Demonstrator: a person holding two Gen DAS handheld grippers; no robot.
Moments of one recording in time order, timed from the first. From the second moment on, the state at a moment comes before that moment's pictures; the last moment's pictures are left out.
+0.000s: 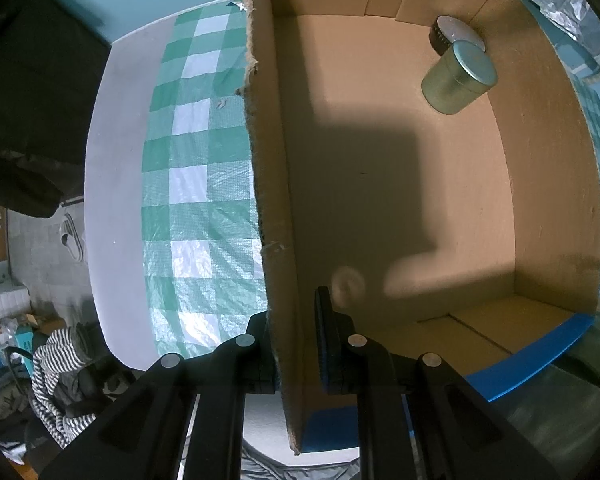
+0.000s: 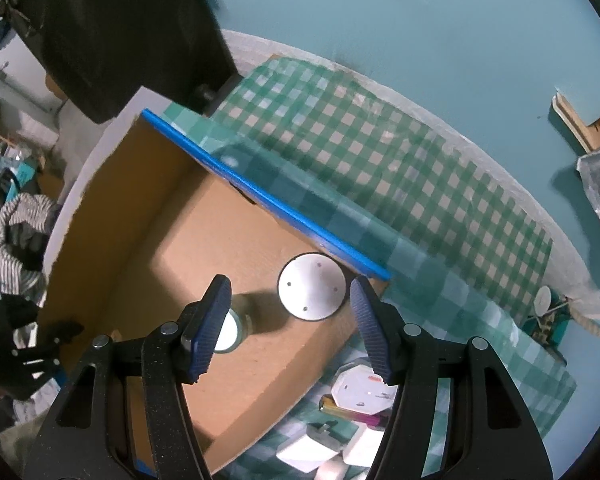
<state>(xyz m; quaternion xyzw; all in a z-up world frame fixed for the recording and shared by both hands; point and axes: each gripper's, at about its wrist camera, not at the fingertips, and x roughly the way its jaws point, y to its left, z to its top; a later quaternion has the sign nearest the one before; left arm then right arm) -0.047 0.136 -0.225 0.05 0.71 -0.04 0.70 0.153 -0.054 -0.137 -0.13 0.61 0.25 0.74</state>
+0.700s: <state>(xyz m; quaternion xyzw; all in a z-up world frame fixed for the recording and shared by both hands) -0.046 0.134 -0.223 0.06 0.71 -0.05 0.70 0.132 -0.096 -0.108 -0.09 0.60 0.22 0.76</state>
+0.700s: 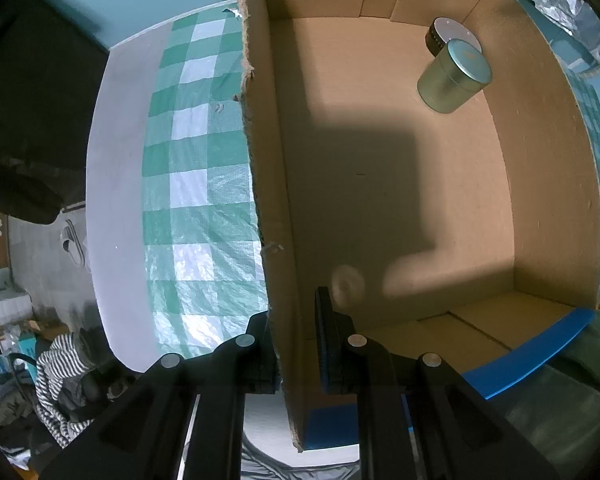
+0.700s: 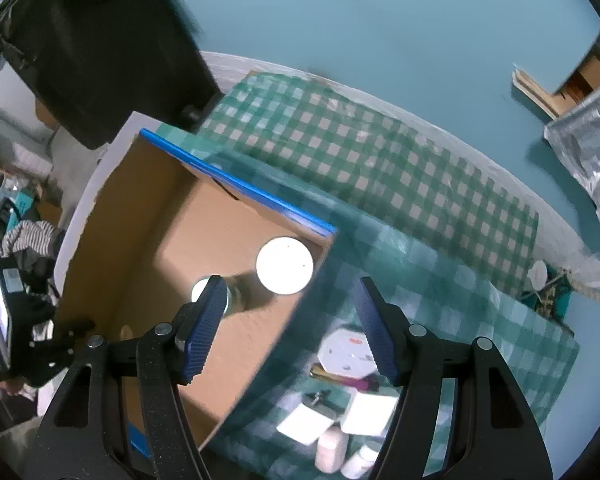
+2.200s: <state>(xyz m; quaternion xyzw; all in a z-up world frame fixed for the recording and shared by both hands) -0.048 0.138 -0.225 0.06 0.71 -0.04 0.70 0.114 -0.156 -0.263 -0.05 0.71 0.10 0.69</state>
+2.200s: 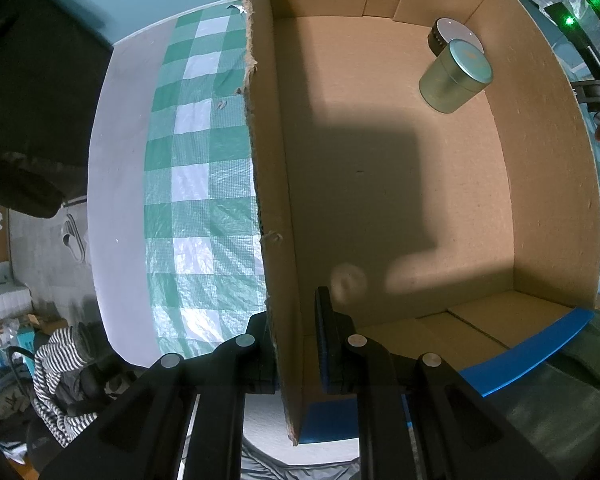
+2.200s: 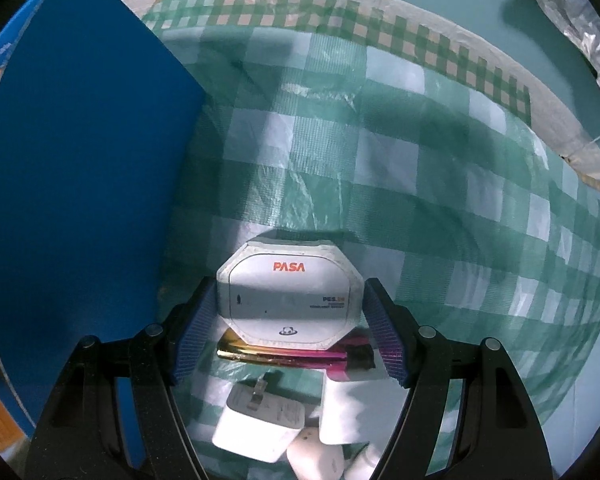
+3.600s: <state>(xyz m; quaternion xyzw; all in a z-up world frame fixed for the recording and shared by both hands) -0.049 0.140 -0.229 0.06 0.71 -0.04 0.70 0.101 -0.166 -0.194 -0.06 0.66 0.13 0.74</state>
